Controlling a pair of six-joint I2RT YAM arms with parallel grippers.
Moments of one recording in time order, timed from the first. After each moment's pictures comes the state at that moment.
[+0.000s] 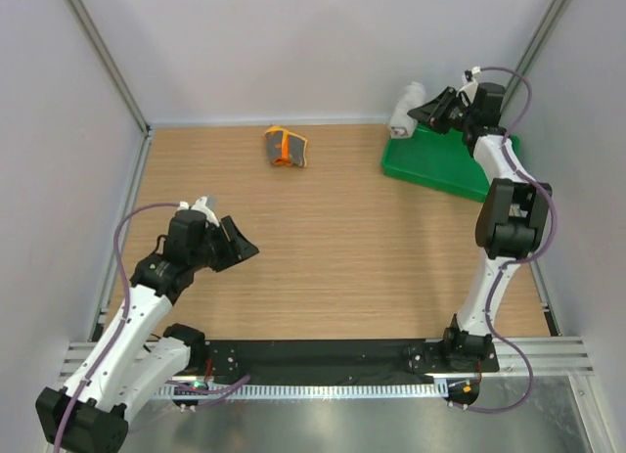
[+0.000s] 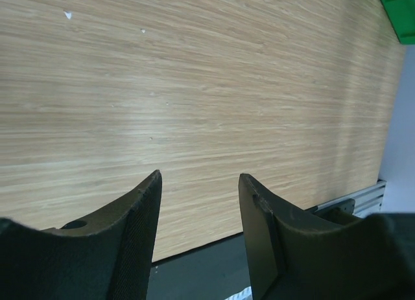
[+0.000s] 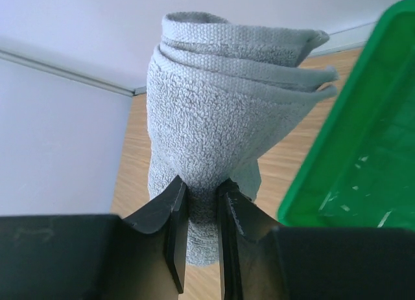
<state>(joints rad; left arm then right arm) -0.33 0.79 0.68 -0.59 0.20 -0.72 -0.11 1.98 1.64 0.02 -0.71 0.67</state>
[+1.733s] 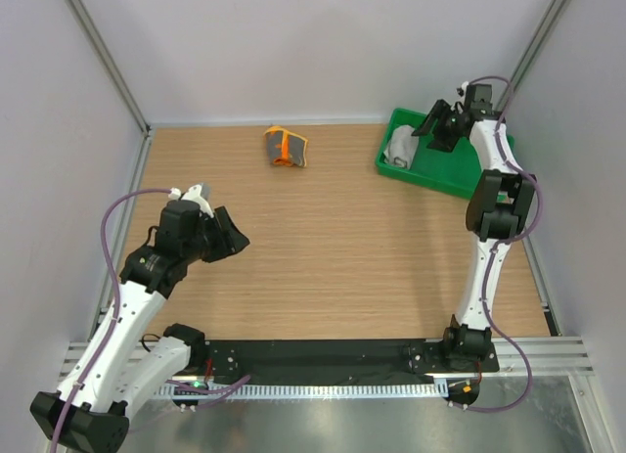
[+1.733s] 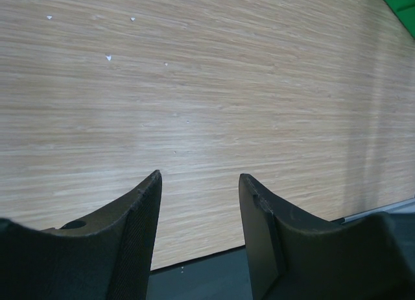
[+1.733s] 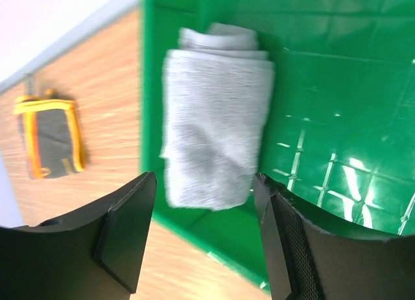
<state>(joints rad) -0.33 0.81 0.85 -0.73 0.10 -0.59 -0.14 2.36 2.14 -0.64 -0.43 0.43</state>
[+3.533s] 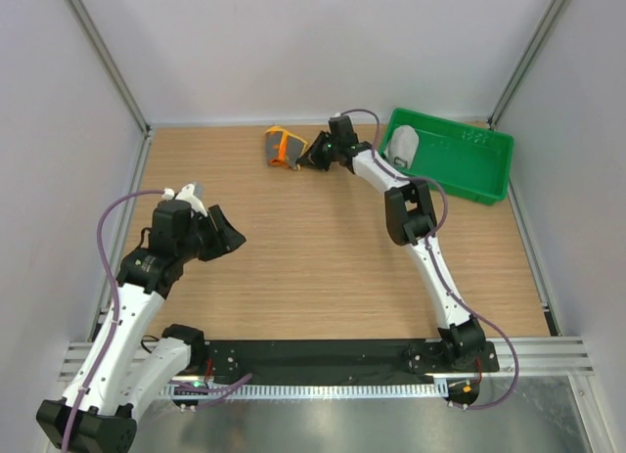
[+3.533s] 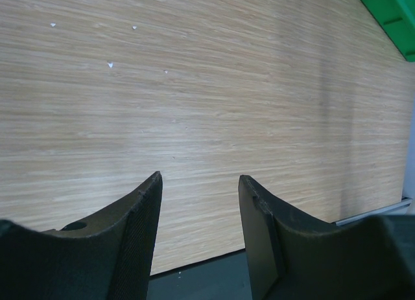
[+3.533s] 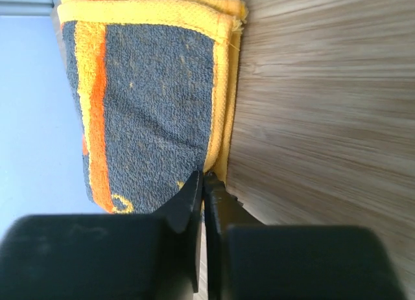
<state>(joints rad) -0.25 0.79 0.84 -0.71 0.17 -0.58 0.42 2.76 2.40 -0.27 -0.41 0.95</state>
